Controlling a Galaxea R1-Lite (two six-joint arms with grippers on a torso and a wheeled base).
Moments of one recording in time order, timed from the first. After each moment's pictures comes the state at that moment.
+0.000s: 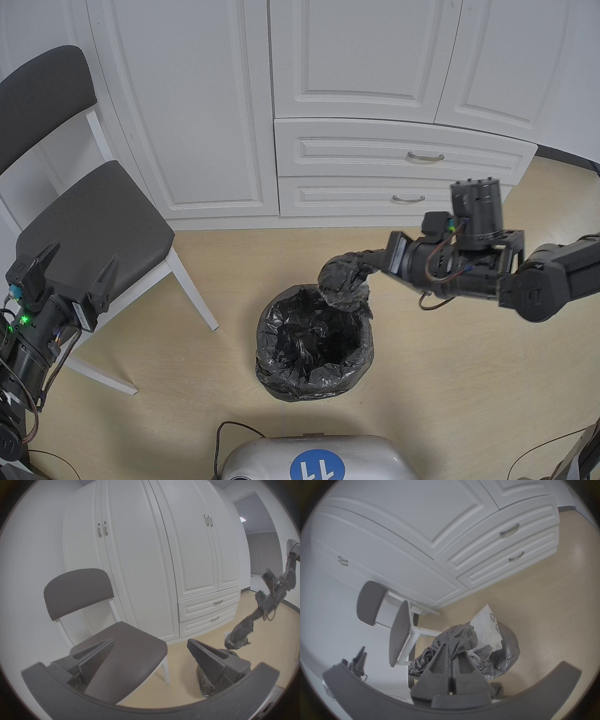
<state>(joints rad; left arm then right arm) -0.35 1.23 -0.23 -1.12 0.32 0.24 0.55 1.84 -1.07 -0.40 0.11 0.66</state>
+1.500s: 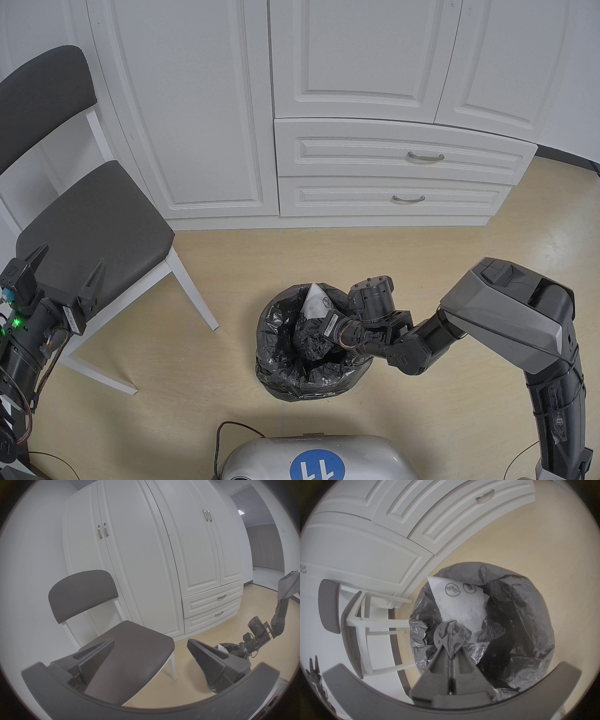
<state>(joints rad) -0.30 1.18 -0.22 -1.07 0.31 0.29 0.58 2.46 -1.27 -0.65 0.03 0.89</state>
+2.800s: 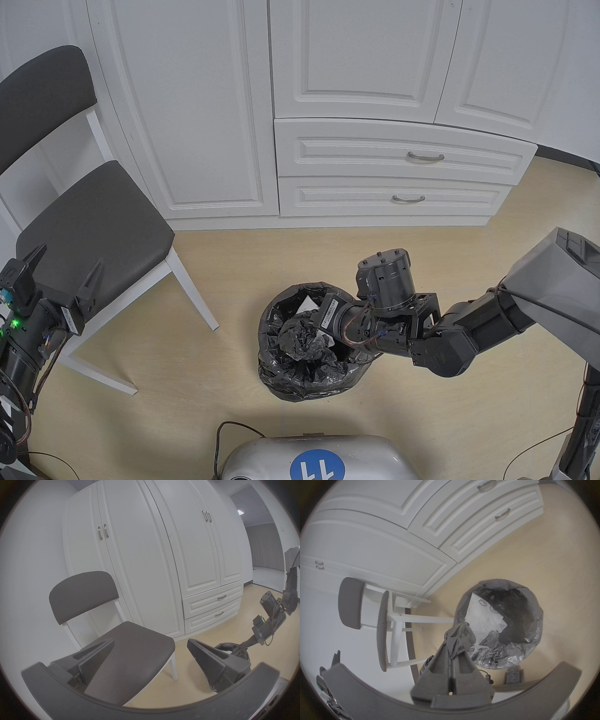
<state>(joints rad) -0.30 1.17 -0.21 -1.07 0.31 0.30 0.70 2.14 -1.09 -0.57 -0.01 0.91</state>
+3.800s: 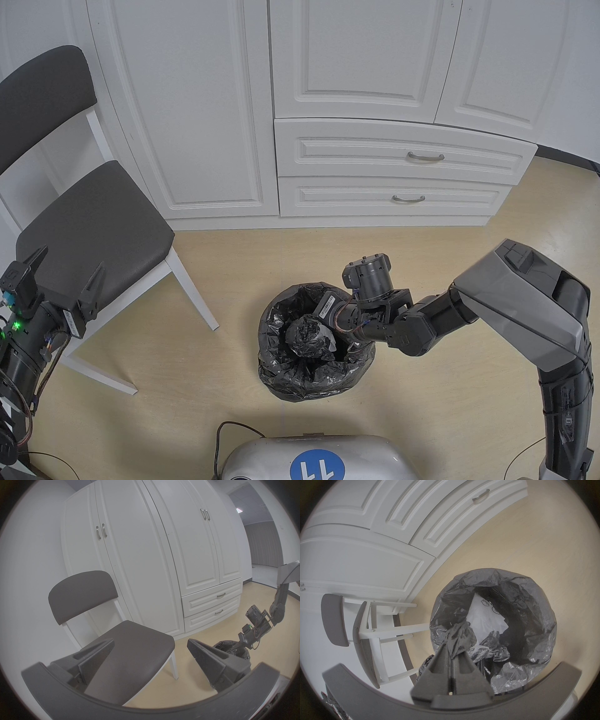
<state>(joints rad) -0.30 1.17 -0.21 -1.07 0.31 0.31 0.60 2.38 -1.36 -0.46 0.04 1.00</state>
